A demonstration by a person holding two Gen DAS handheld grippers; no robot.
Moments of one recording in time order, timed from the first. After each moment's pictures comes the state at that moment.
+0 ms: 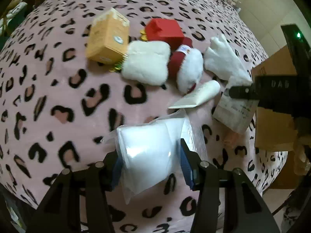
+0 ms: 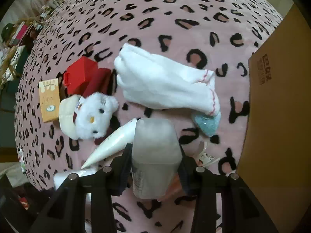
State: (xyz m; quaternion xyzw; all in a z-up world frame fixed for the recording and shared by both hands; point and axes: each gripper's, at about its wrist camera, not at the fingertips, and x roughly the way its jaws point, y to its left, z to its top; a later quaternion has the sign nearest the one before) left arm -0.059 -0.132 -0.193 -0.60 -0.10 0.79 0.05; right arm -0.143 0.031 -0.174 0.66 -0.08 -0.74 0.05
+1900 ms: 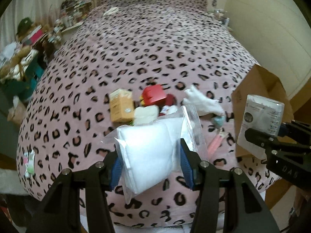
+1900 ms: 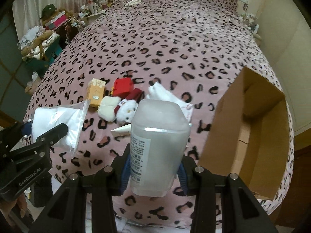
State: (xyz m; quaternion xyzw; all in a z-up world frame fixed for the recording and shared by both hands) left arm -0.045 -0.101 -0.036 -0.52 0.00 0.86 0.03; right arm -0.050 0.041 -0.033 0.55 0.03 -0.83 0.11
